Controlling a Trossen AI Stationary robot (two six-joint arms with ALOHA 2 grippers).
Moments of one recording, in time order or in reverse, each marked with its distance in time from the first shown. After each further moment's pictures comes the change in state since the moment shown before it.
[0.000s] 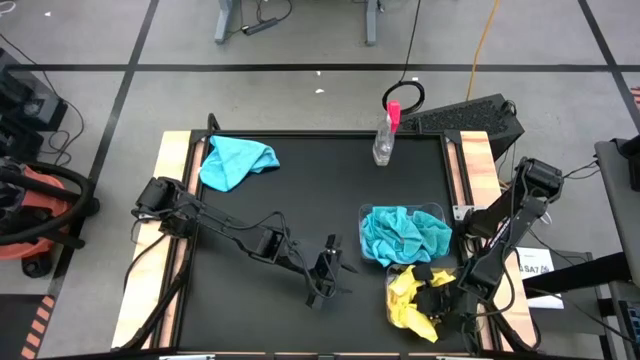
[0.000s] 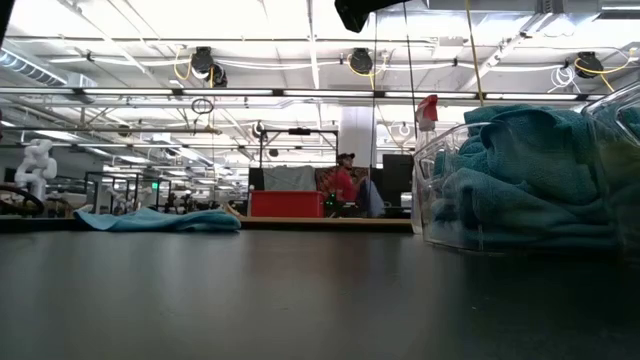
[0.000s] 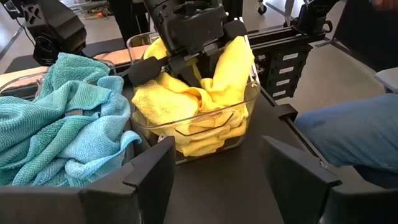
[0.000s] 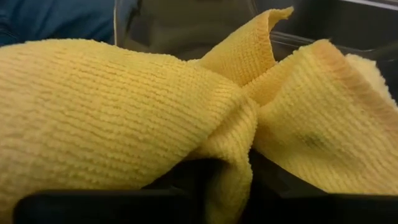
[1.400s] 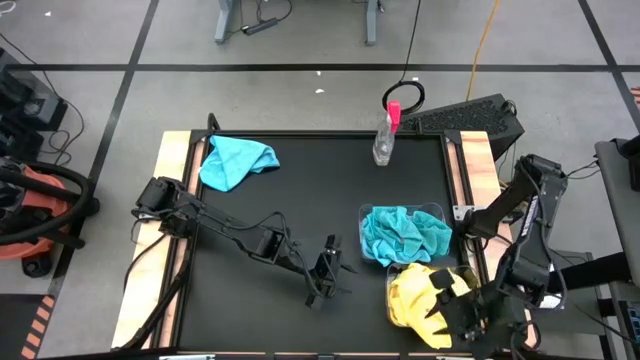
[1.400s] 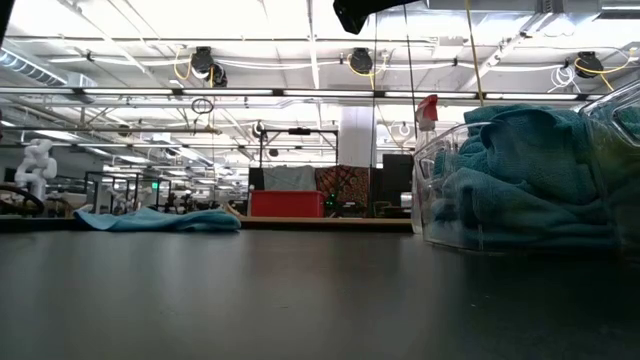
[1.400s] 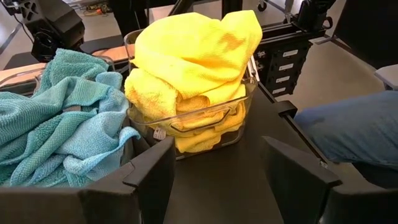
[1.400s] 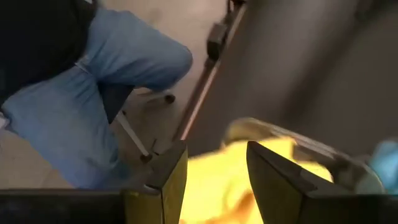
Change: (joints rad) left arm -0.004 0.000 -0.001 -0.012 0.000 -0.002; right arm 0.054 -0.085 0.595 -0.537 0.025 -0.087
